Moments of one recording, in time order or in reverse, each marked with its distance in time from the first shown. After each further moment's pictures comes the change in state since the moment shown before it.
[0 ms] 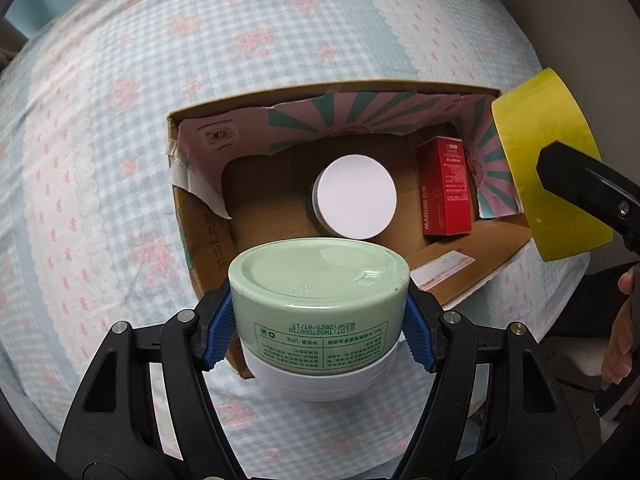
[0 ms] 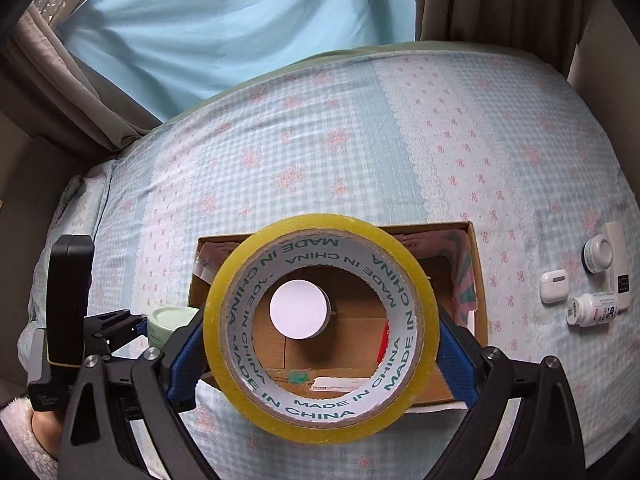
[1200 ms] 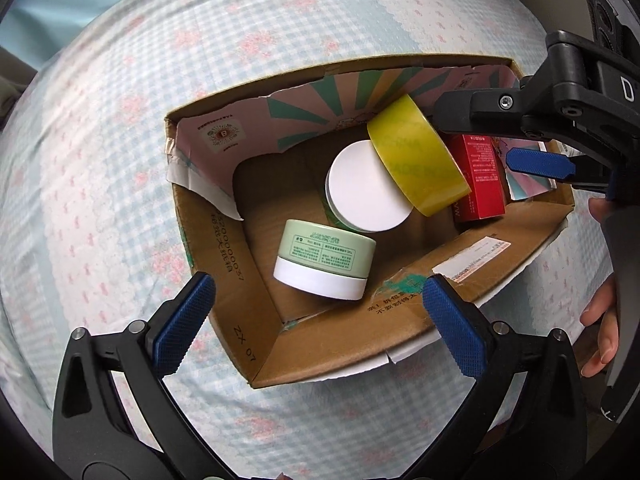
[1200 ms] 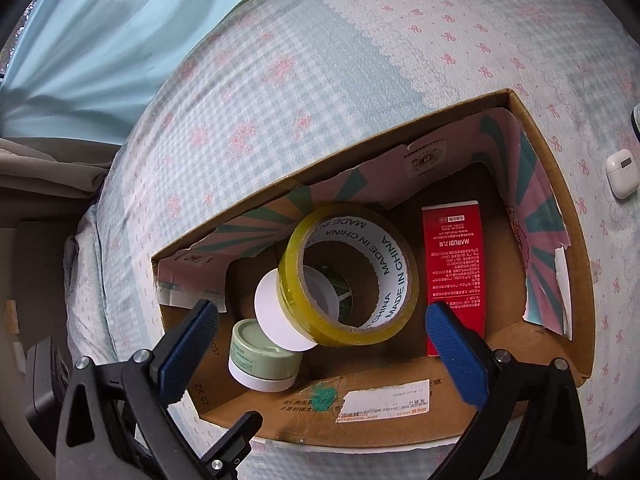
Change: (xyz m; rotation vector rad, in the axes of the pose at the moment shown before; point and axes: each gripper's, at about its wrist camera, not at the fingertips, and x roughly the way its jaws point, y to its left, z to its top) left arm 0.025 0.003 -0.007 0.068 -0.051 0.110; right arm 0.073 -0.035 -0.006 0.315 0.136 0.082
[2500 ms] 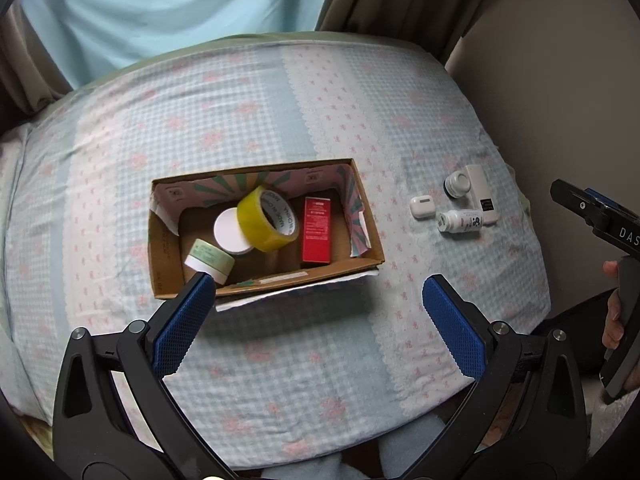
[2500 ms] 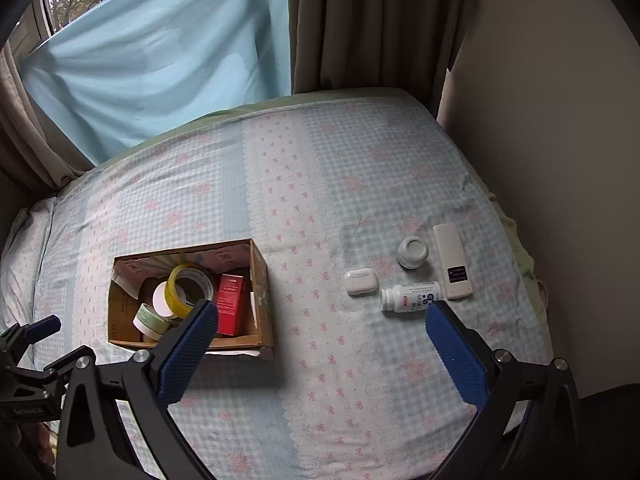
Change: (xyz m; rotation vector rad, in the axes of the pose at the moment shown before) left arm -0.204 -0.164 -0.037 -0.145 -0.262 -0.057; right arm -0.304 -0.093 -0.049 -0.259 -0.382 -0.390
